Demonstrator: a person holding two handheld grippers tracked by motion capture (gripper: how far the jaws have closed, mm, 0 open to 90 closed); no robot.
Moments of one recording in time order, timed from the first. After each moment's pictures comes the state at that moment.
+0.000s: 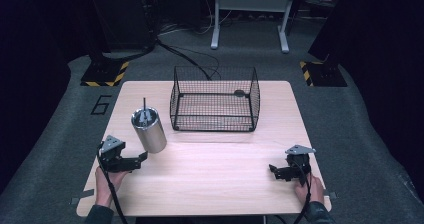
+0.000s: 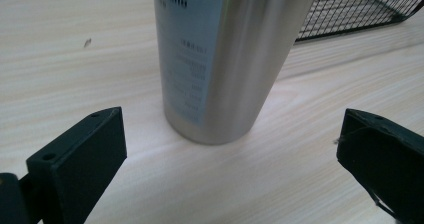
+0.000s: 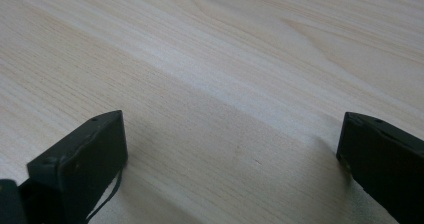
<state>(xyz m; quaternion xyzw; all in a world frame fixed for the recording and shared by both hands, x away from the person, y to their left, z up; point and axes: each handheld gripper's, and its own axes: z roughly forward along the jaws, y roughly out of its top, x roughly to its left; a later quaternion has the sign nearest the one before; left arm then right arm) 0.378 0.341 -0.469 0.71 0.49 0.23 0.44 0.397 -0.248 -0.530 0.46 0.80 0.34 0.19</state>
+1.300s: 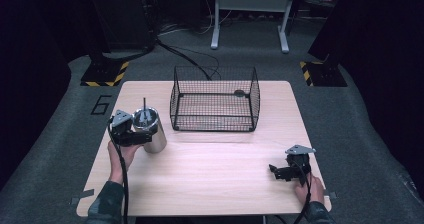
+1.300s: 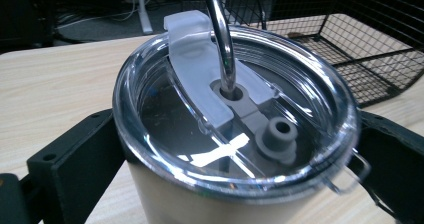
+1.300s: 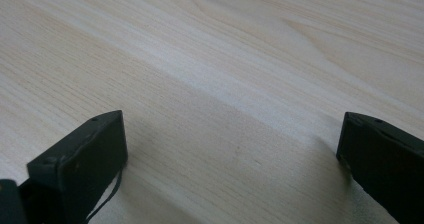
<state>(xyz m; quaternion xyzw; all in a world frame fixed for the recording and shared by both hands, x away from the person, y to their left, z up) 0.435 0.308 -0.432 0.69 0.48 0.27 0.47 0.397 -0.248 -0.530 0.46 0.80 0.34 0.19</state>
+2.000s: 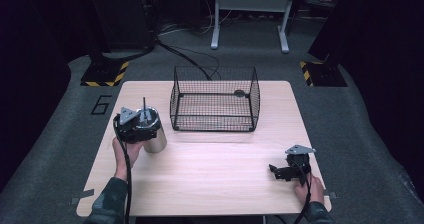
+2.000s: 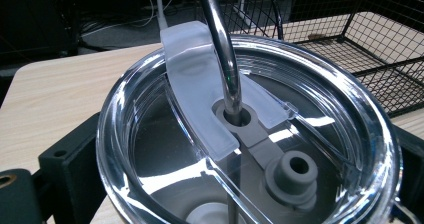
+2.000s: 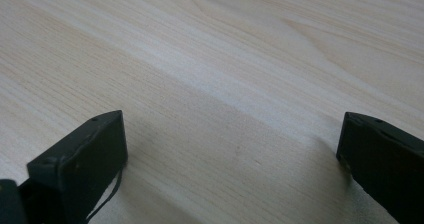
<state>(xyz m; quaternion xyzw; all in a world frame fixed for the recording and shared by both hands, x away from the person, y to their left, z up) 0.444 0.298 -0.434 0.69 0.48 0.29 0.45 0.397 -0.248 -0.530 0.46 0.80 0.34 0.19</state>
